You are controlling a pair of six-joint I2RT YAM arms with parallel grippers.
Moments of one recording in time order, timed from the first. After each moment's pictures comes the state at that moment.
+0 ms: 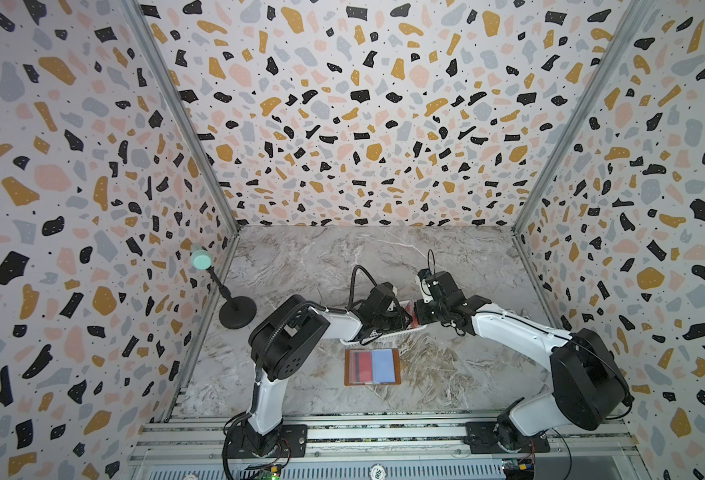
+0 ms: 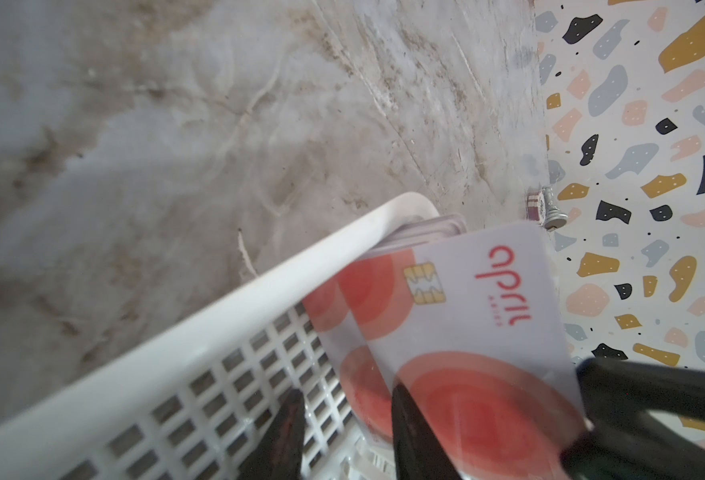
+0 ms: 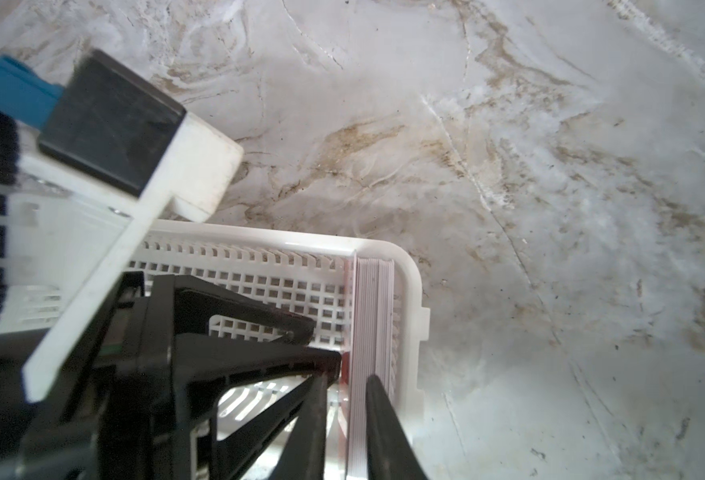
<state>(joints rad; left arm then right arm) -0.79 1.98 1.02 0.26 0.29 -0.83 0.59 1.49 0.90 -0.32 -0.01 0.27</state>
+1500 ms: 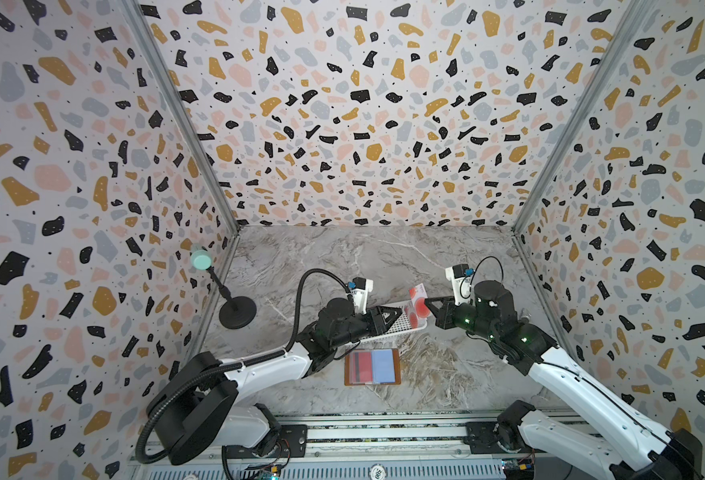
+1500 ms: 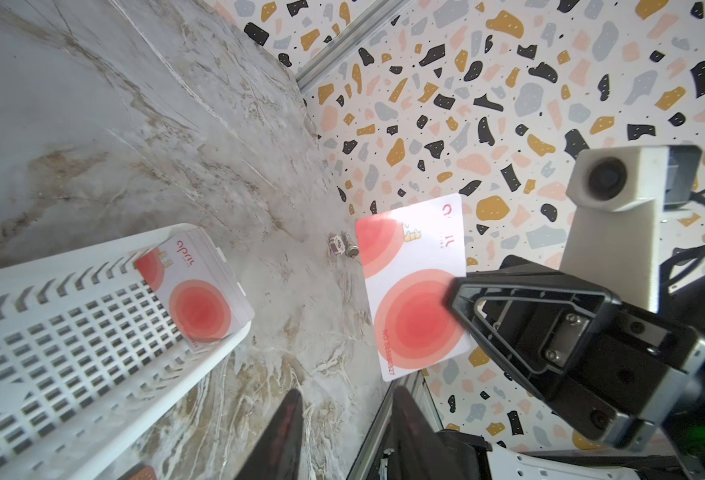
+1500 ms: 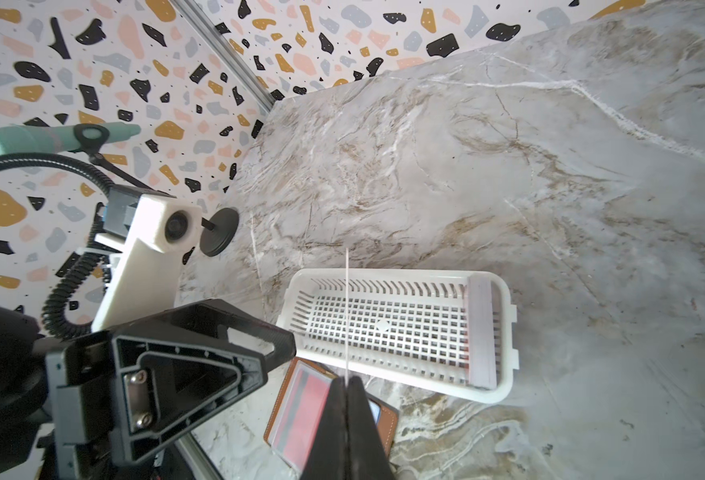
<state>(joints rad) -0.79 1.31 0.57 0.57 0.32 -0.95 0.58 0.91 0.76 -0.30 -0.22 0.50</state>
